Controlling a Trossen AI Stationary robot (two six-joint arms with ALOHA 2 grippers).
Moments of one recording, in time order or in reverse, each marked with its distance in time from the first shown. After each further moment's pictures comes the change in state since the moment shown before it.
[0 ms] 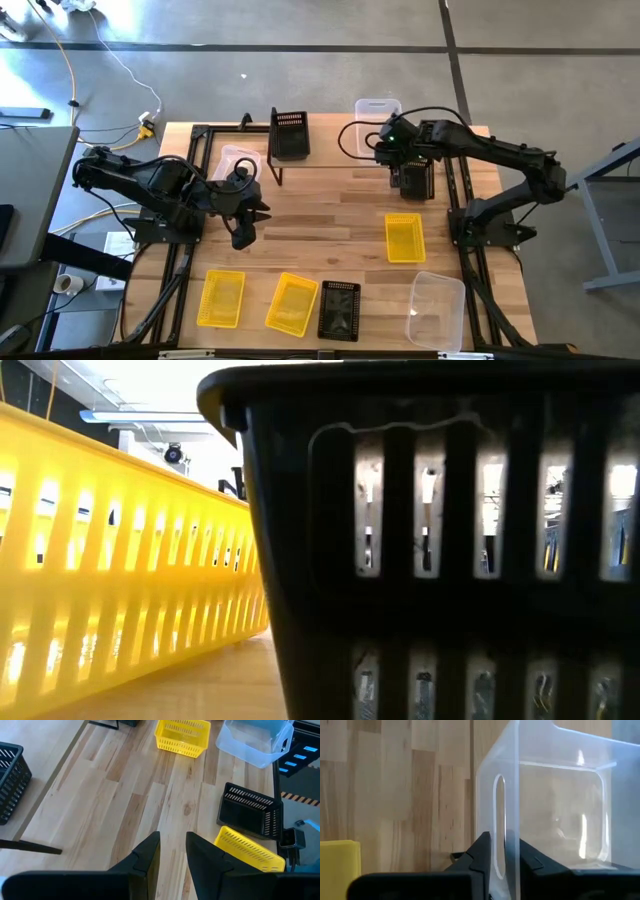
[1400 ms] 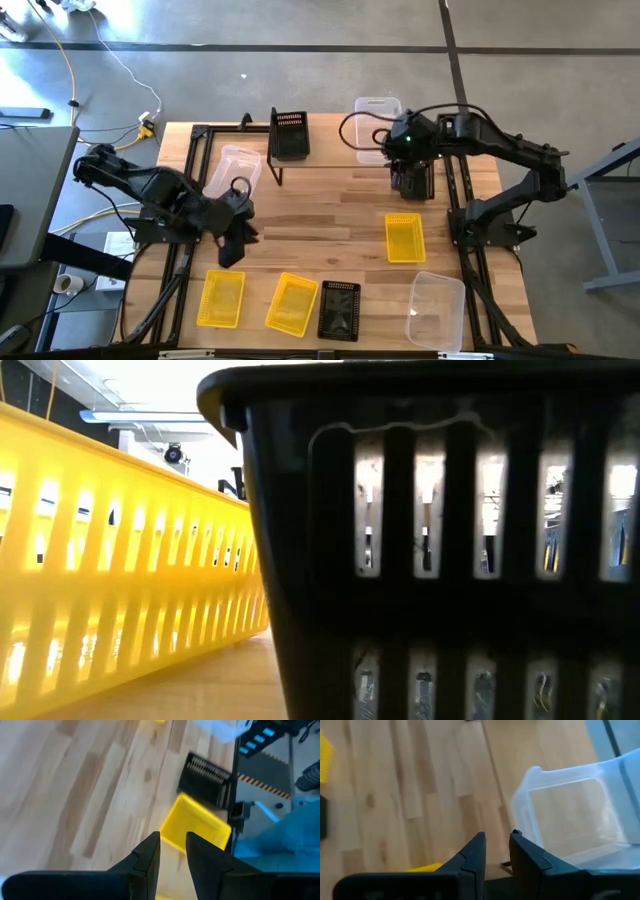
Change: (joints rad) left arm -0.137 0.002 0.000 -0.068 0.133 -0.251; right arm 0.173 -0.001 0.335 -0.263 -0.065 0.422
